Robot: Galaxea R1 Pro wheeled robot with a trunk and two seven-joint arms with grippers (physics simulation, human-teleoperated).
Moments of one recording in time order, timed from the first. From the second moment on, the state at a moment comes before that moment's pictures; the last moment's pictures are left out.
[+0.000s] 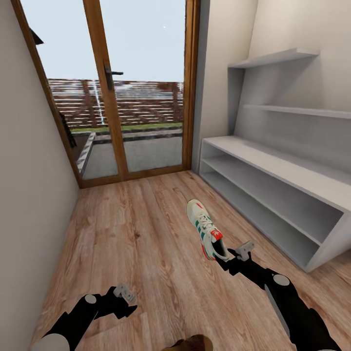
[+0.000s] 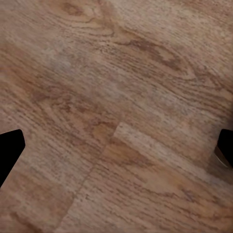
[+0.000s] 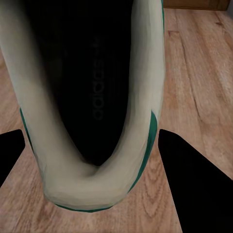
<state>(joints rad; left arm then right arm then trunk) -0.53 0.06 0.08 -0.48 -0.56 0.03 -0.57 -0.39 -0.14 -0.01 -1.09 0.07 0.11 0.56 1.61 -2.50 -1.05</state>
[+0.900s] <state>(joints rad) -0.53 0.07 0.08 -0.48 -0.56 0.03 -0.57 -0.39 -0.14 -0.01 -1.09 0.07 0.11 0.56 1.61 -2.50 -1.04</state>
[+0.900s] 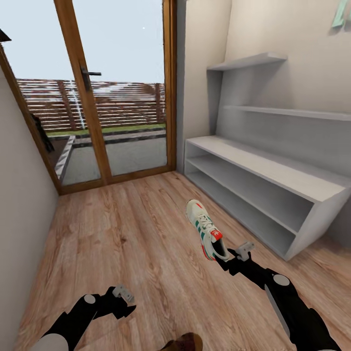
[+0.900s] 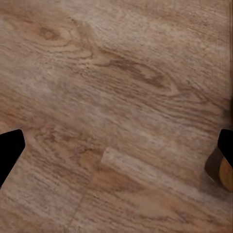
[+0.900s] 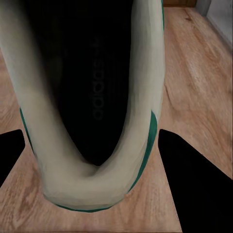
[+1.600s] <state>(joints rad) -0.52 0.08 0.08 -0.48 -0.57 0.03 -0.56 -0.39 -0.14 -0.01 -1.09 0.07 0.11 0.56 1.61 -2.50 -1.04</state>
